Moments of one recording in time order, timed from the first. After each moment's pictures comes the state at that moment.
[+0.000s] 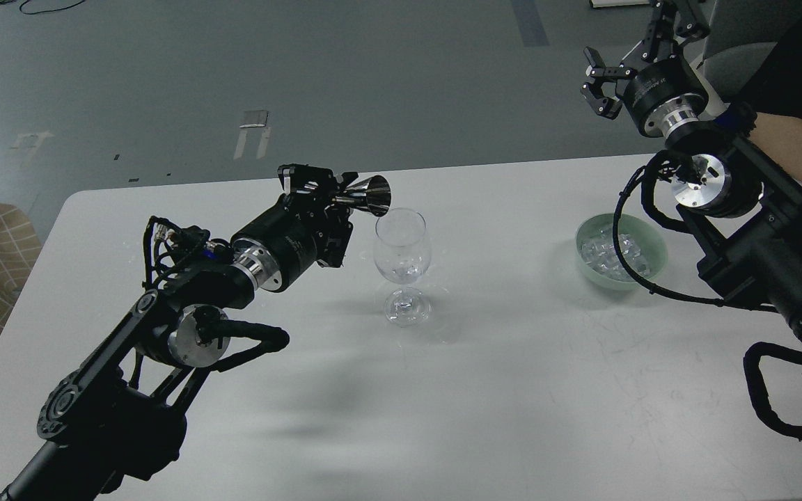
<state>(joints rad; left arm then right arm) -0.34 0.20 -1.09 -1.64 0.62 0.18 0.34 0.88 -0.17 1.04 0.63 -0.29 0.17 0.23</state>
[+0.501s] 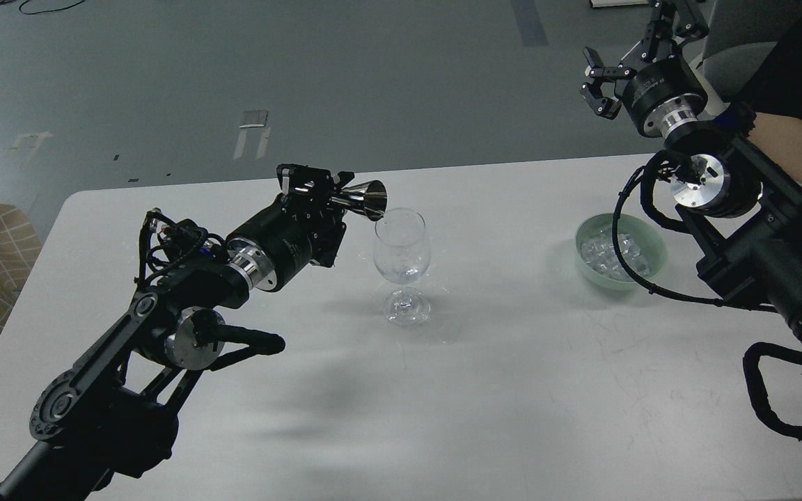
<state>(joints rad) -0.35 0.23 -1.08 -1.64 0.71 0.14 0.34 0.88 -0.17 1.04 0.63 -0.29 0.17 0.23</state>
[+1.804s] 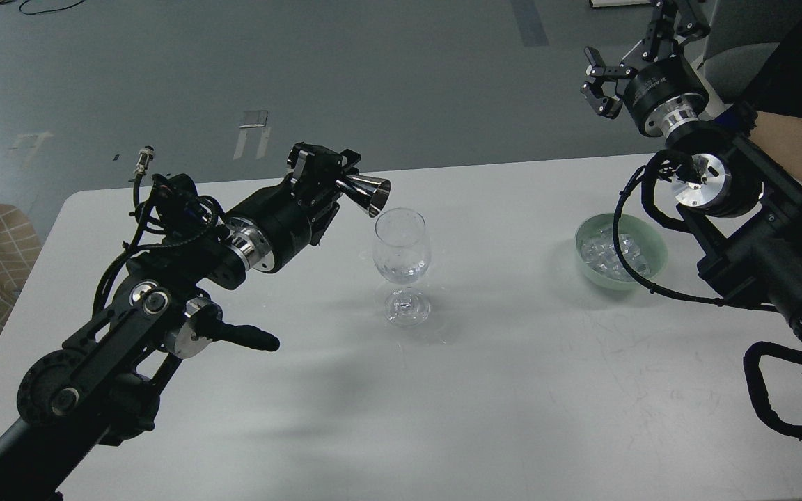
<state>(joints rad) -0.44 0.30 -1.01 -1.66 0.96 0.05 0.36 0.88 -0.17 1.04 0.63 -0.29 0.17 0.23</state>
